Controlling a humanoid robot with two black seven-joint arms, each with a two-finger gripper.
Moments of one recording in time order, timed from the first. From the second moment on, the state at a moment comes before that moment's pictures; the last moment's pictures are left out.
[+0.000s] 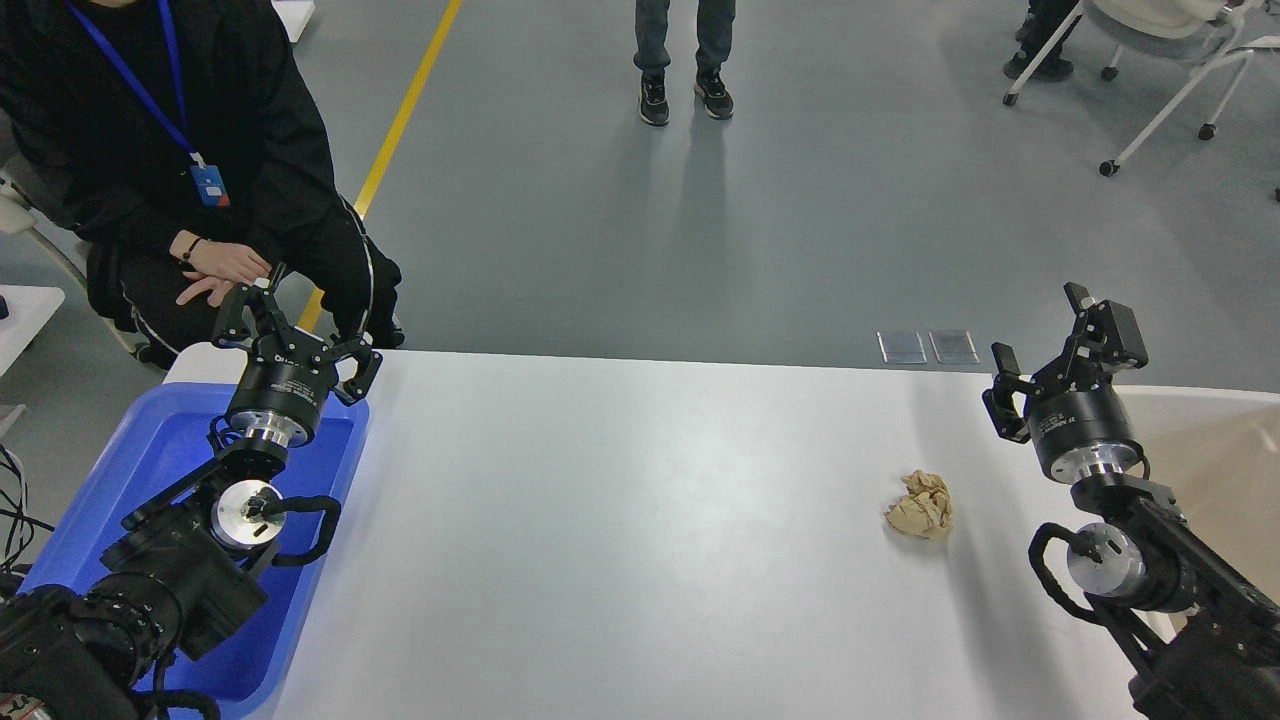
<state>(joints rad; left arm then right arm) -0.71 0.21 -0.73 -0.22 -0.10 -0.63 -0.57 0.39 -0.34 1.06 0.95 -0.42 -0.08 0.48</state>
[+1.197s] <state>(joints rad) -0.71 0.21 -0.73 -0.22 -0.10 -0.63 -0.57 0.60 -0.58 0.75 1.06 -0.40 0.09 0.25</state>
